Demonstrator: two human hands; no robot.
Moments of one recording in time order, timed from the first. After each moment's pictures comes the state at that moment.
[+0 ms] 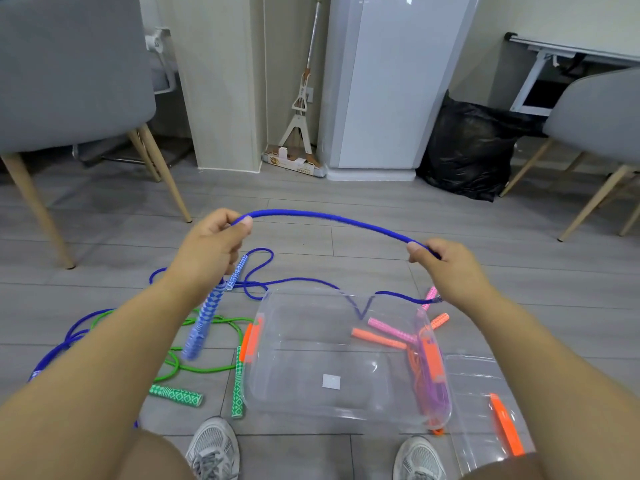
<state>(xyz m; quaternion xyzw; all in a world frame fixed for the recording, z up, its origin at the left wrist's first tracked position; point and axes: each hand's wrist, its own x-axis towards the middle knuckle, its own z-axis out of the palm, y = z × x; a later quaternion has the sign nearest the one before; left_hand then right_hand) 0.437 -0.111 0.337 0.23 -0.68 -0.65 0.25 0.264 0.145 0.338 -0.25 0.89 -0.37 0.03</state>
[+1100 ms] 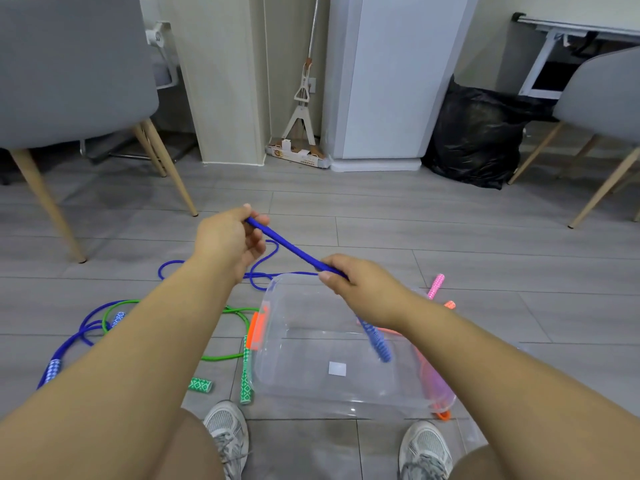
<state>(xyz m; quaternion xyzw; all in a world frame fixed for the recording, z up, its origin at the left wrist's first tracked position) 0.418 -0.085 0.346 0.38 -0.45 -0.77 0.25 0.339 0.087 0.320 -0.44 0.83 -0.30 0.19</state>
